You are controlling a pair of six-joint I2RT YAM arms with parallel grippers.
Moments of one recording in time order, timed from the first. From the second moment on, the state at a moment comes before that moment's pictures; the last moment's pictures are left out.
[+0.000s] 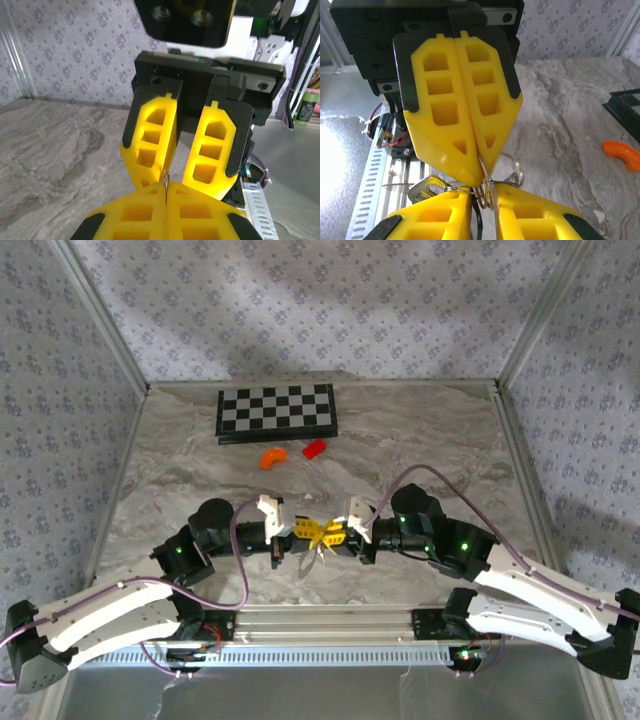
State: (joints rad) left arm -1.01 0.77 0.59 0.12 0.45 -0.03; right arm 1.02 0.83 0.79 -0.27 -0.36 -0.18
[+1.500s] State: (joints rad) left arm -1.01 0.73 0.59 0.08 0.41 -0.01; right arm 1.03 0.80 0.79 -0.24 -0.34 -0.19
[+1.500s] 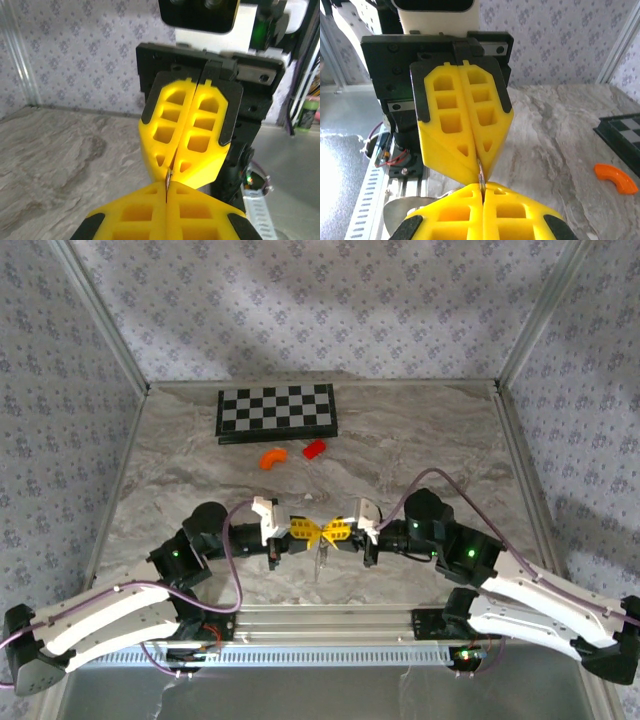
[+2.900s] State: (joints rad) left arm -1.01 0.75 0.55 0.30 0.44 -0.14; right arm 1.00 0.83 0.93 -0.37 -0.40 -0.18
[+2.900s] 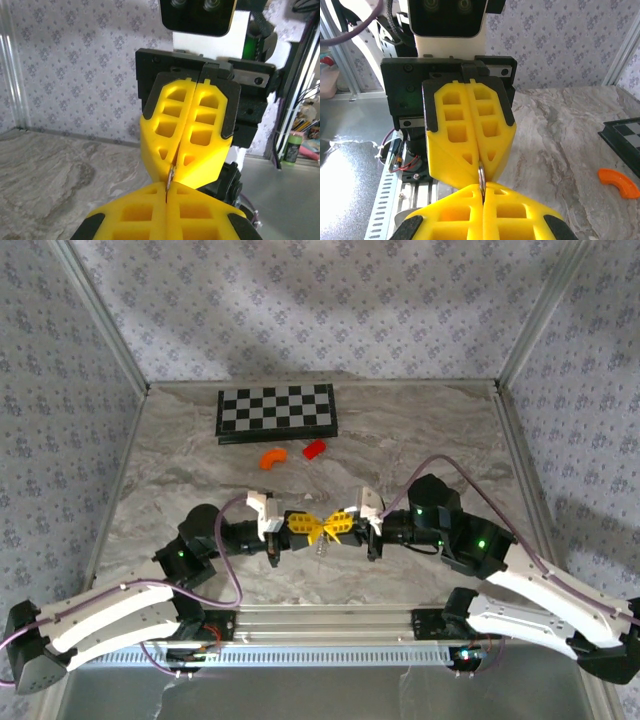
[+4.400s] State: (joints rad) left arm -1.02 0.77 0.57 0.33 0.42 -0.13; right arm 0.94 0.86 0.92 -0.39 -0.50 -0.13
